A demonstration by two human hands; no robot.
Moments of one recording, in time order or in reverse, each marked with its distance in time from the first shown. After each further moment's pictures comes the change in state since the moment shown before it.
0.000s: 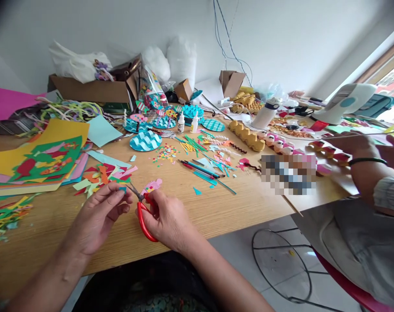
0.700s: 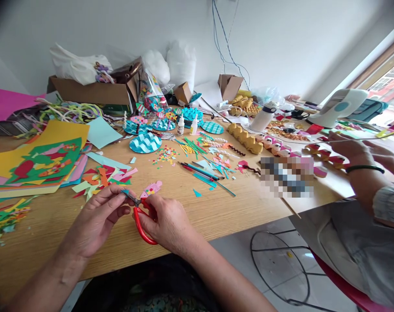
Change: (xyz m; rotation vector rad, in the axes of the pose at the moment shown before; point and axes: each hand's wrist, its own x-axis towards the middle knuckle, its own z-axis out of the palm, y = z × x) left_hand 0.001 0.005 0.000 0.020 -0.057 -0.026; right_hand 0.003 -0.003 0.002 -0.135 -0.042 -0.008
